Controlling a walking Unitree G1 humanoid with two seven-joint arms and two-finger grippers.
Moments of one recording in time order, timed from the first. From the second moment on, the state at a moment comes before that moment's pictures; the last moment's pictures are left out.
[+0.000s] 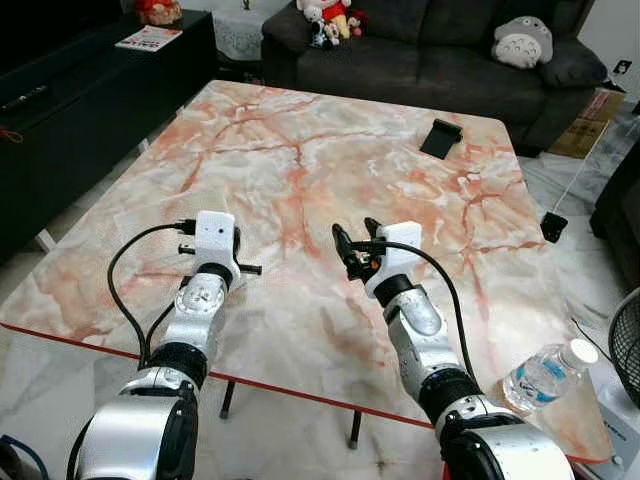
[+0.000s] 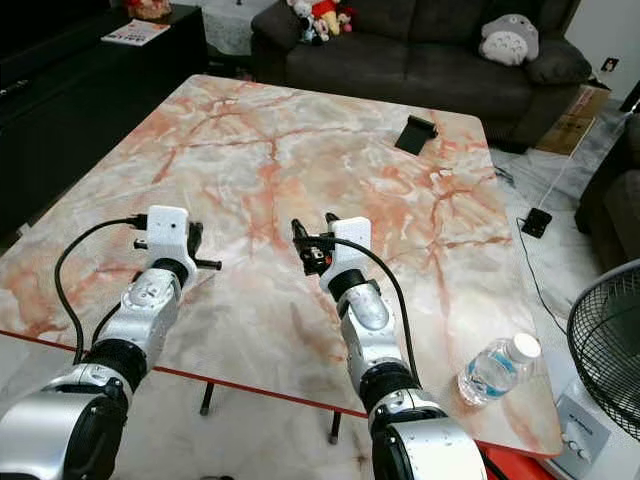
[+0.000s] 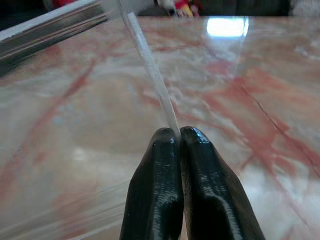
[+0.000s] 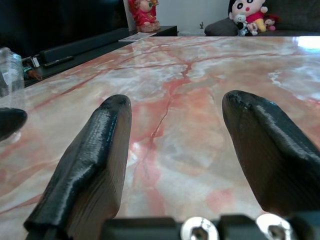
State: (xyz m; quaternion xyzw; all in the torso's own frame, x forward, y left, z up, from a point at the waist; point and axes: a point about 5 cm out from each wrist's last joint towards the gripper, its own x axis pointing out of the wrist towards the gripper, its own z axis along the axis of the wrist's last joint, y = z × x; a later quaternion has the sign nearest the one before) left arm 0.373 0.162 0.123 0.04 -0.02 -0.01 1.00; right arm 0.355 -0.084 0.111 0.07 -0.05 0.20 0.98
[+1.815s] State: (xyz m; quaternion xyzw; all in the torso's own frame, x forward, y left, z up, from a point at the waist) left arm 0.355 0.152 0.123 0.08 -0.12 0.00 0.99; right arm 0.351 -0.073 0.109 0.09 -0.06 0.21 0.97
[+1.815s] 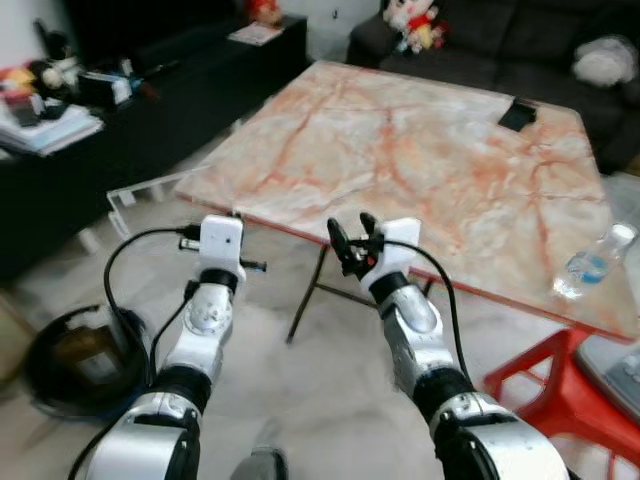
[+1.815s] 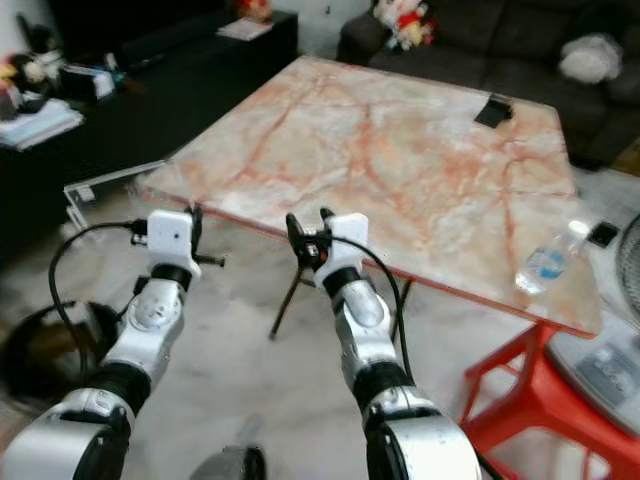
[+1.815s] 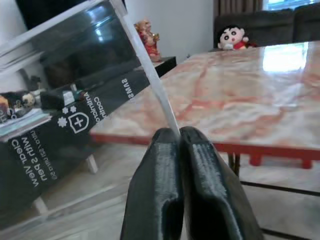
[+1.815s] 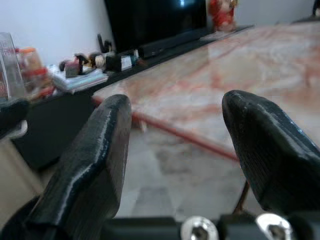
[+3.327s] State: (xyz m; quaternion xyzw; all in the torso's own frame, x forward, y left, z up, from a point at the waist) left arm 0.196 0.213 -0.075 0.13 0.48 -0.02 0.87; right arm 0.190 -0.173 -0.082 0.06 0.44 -0.02 0.90
